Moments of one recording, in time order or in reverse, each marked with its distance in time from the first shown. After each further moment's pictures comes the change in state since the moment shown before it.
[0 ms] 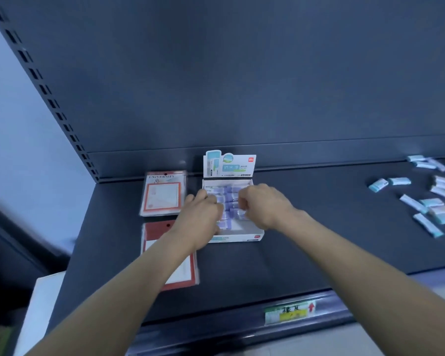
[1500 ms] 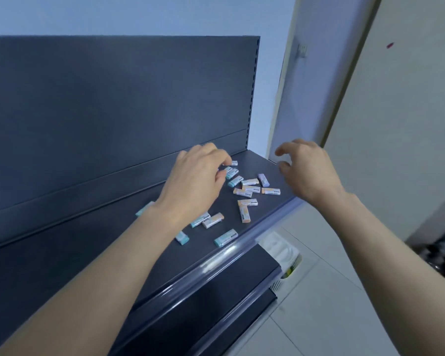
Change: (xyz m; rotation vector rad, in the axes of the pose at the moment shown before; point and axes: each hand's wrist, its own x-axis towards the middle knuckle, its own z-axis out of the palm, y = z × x) left_hand 0.151 0.500 -0.103 -0.297 0.491 0.503; right_hand -0.275 0.494 -0.091 0.023 0.725 0.564
